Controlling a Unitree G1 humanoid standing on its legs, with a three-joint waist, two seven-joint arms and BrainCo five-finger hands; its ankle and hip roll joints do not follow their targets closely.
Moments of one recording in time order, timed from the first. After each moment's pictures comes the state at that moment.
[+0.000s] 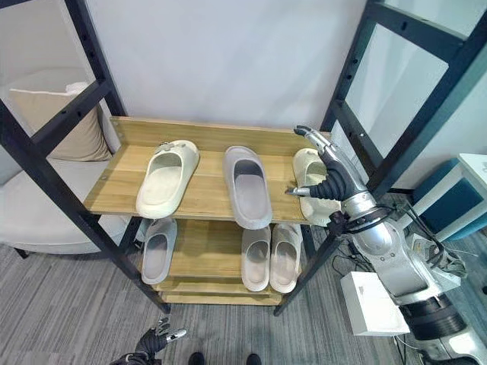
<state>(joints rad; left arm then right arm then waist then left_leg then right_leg) 0.09 0.21 -0.27 0.95 -0.37 -0.14 0.04 -0.32 -0.77 0.18 -0.08 -0.10 -0.19 -0.16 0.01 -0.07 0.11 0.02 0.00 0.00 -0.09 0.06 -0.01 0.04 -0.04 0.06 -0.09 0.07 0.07</state>
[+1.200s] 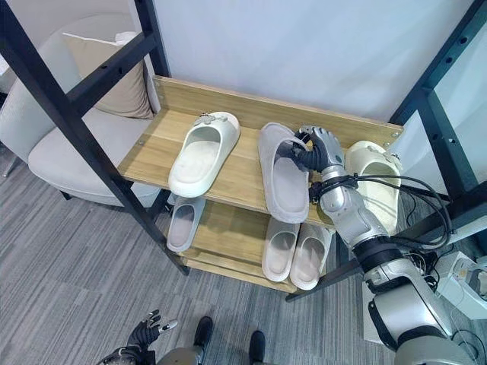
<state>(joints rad) 0.07 0.23 -0.27 0.91 -0.42 -0.16 0.08 -0.73 -0.62 0.39 0.50 -0.28 -0.10 -0.35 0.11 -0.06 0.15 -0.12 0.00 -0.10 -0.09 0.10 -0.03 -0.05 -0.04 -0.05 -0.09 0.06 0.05</state>
